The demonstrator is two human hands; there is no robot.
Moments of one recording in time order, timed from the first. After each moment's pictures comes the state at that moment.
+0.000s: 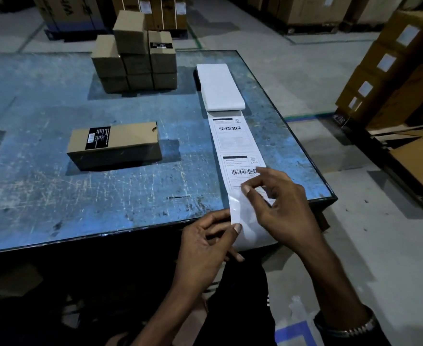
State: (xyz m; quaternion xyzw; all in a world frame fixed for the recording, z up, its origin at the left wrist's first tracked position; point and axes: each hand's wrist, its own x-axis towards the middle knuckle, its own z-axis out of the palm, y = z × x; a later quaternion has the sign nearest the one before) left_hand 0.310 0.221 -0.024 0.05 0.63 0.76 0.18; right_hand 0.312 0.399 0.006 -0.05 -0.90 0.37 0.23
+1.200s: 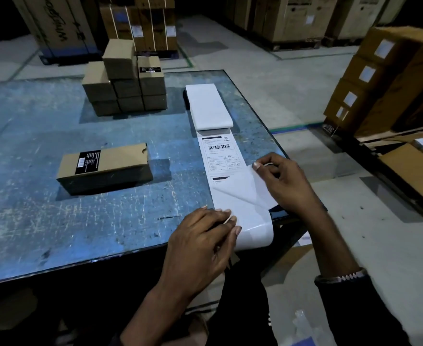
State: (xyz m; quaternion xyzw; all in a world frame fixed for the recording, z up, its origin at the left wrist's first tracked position) left_hand 0.270 0.221 -0.031 0.40 0.82 0.33 -0.24; right_hand 0.251 0.468 0.012 -0.12 -0.85 0.48 0.17
